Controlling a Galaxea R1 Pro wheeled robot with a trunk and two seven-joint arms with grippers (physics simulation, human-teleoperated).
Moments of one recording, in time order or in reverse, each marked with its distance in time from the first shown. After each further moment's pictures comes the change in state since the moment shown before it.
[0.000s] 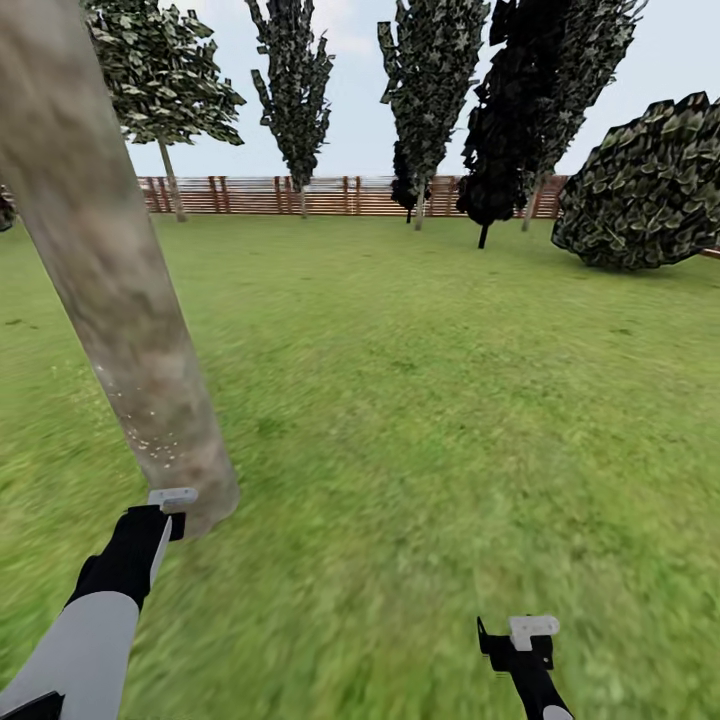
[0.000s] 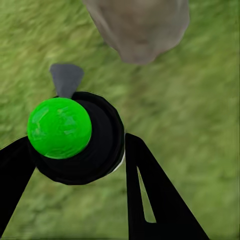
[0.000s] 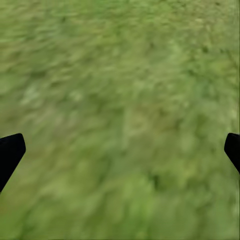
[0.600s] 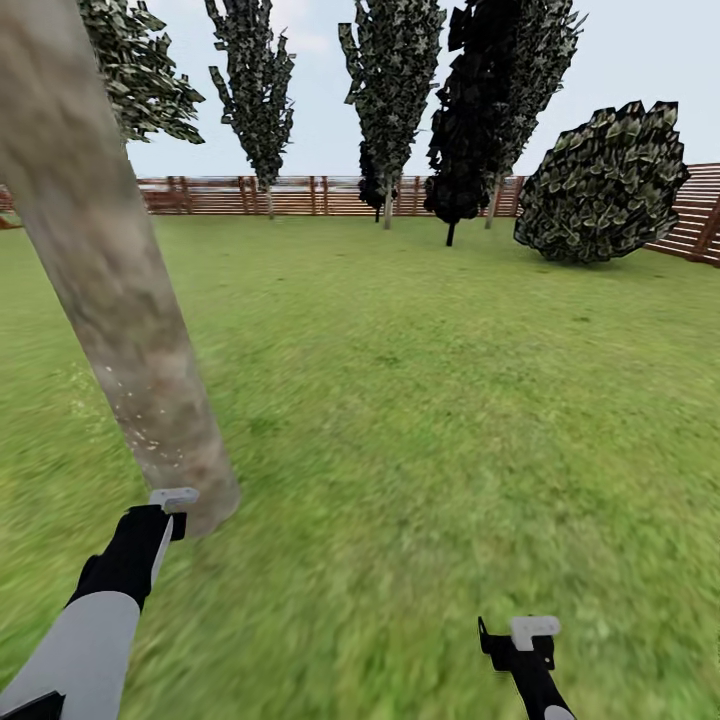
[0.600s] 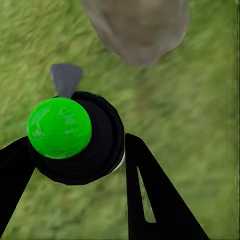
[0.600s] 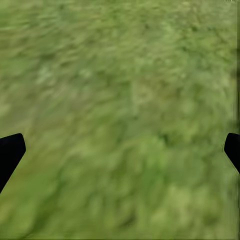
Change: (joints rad) left arm 0.000 0.000 -0.010 0.002 -0.002 0.000 -0.001; right arm 0.000 -0.003 -0.002 0.000 0.000 0.000 0.000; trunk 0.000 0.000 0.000
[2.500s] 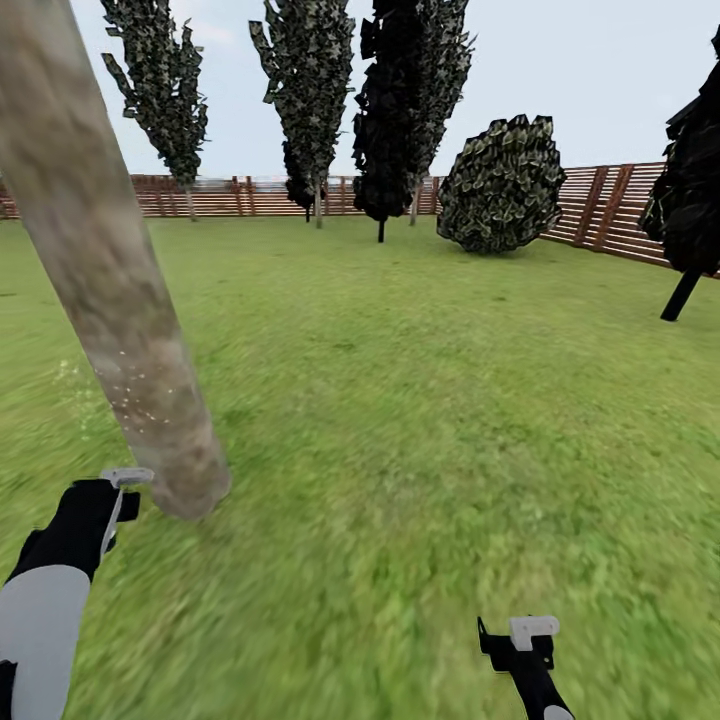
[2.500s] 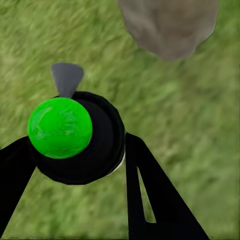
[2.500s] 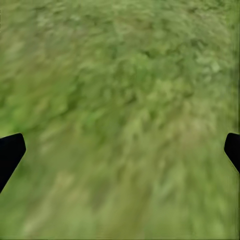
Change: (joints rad) left arm -0.079 0.156 0.008 0.006 -0.024 0.081 -0.092; right arm 0.000 0.002 0.002 0.000 0.000 0.000 0.000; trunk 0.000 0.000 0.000
